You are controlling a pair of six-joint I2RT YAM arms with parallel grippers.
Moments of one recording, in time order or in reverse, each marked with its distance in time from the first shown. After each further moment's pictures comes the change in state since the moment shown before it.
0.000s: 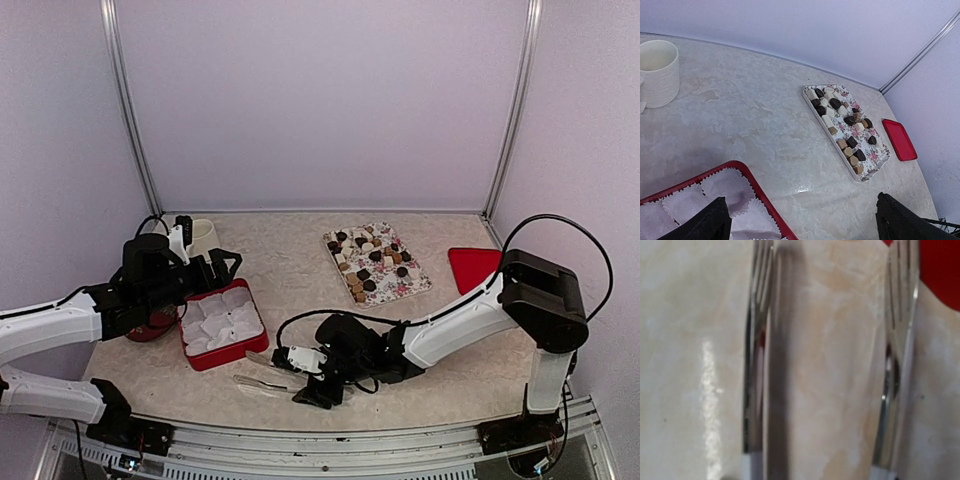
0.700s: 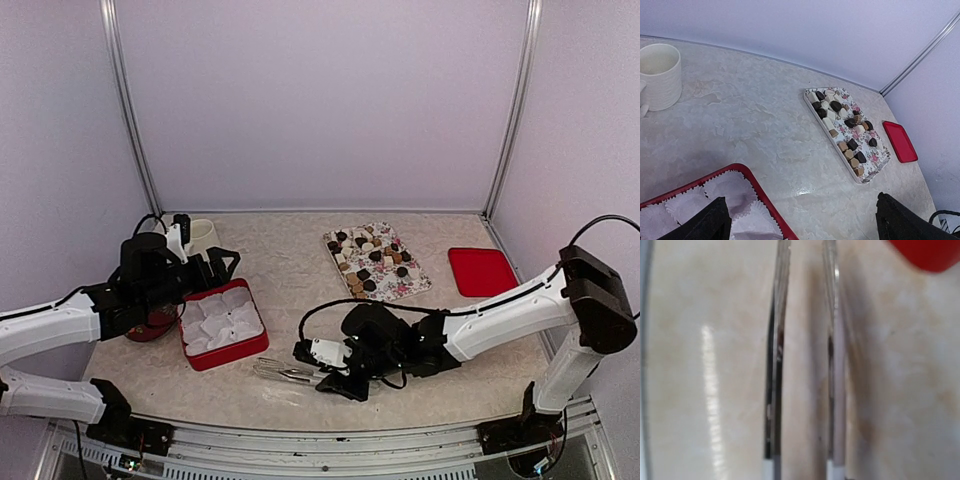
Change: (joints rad) left arm 0.011 -0.010 0.000 -0.002 0.000 0.009; right arm 0.002 -0.219 -0.099 -0.147 0.033 0.010
